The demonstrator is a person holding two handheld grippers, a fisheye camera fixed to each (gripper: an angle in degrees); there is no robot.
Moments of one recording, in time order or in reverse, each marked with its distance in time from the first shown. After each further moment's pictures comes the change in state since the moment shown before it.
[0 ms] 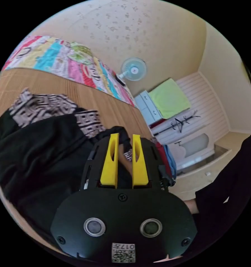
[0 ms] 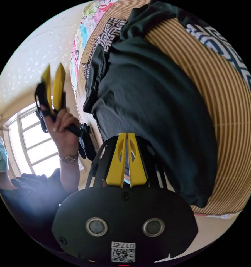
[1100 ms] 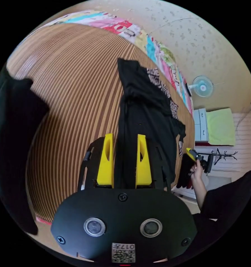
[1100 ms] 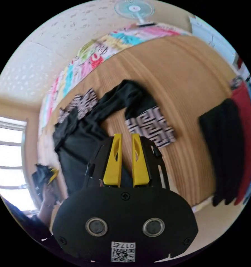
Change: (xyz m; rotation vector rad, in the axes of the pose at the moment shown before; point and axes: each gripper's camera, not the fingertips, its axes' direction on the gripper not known) left arm -0.244 0.073 -0.198 -0.137 -0.416 -0.470; right arm -0.122 0.045 0.003 0.570 0.608 0.053
